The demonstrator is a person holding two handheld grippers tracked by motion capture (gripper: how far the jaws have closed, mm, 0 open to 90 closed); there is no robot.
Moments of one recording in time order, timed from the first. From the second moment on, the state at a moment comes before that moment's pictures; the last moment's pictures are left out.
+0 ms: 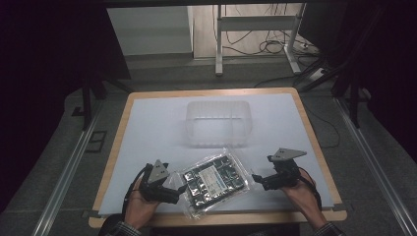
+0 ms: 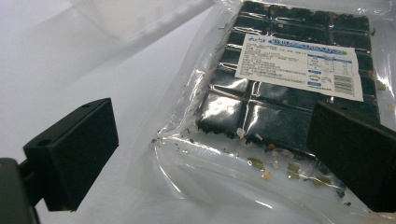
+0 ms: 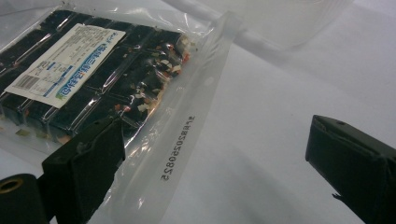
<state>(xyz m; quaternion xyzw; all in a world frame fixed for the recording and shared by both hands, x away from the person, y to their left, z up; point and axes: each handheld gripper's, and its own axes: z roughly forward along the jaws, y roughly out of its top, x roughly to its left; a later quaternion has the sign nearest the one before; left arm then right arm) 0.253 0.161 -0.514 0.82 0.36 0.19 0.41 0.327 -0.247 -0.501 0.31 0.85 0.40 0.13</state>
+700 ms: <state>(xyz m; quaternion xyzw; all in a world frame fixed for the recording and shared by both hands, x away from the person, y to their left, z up) 0.254 0.165 -0.521 0.82 0.36 0.19 0.40 0.336 -0.218 -0.509 0.30 0.87 0.39 0.09</state>
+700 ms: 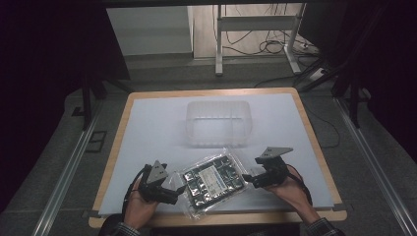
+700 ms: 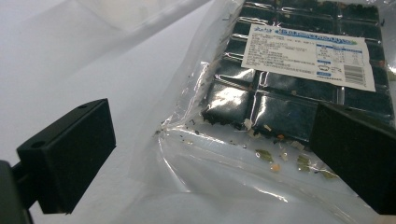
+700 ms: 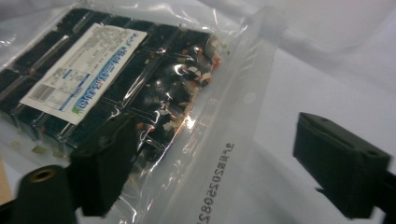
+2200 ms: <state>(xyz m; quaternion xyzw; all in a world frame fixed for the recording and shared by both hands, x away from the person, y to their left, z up) 0.250 0.158 -0.519 0.84 0.33 0.21 0.38 0.333 -0.204 -0.479 0.31 0.86 0.40 0.04</state>
